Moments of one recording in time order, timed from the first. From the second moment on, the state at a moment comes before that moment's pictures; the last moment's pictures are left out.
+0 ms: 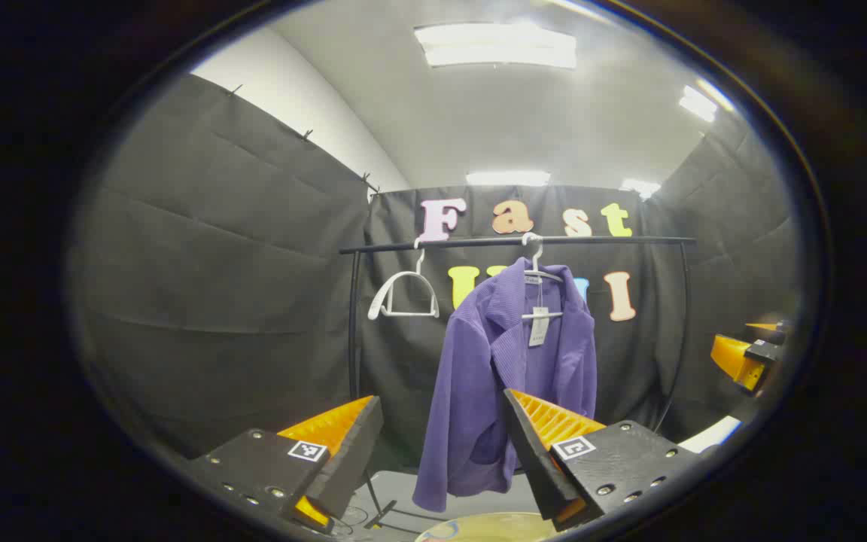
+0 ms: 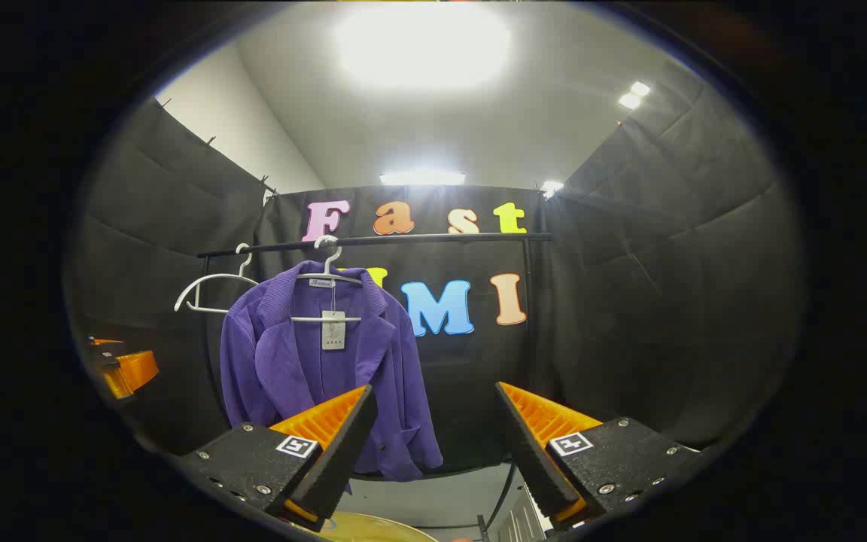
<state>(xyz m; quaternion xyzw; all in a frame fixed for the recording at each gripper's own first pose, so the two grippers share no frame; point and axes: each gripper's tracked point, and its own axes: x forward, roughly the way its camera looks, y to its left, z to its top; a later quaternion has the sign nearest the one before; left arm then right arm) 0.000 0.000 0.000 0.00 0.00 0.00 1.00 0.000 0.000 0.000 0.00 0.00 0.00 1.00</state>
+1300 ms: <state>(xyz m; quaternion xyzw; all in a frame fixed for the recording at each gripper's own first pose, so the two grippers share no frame) 0.031 -0.029 0.017 0.00 0.00 -0.02 1.00 0.012 -0.006 0.028 0.01 -0.01 0.01 1.00</state>
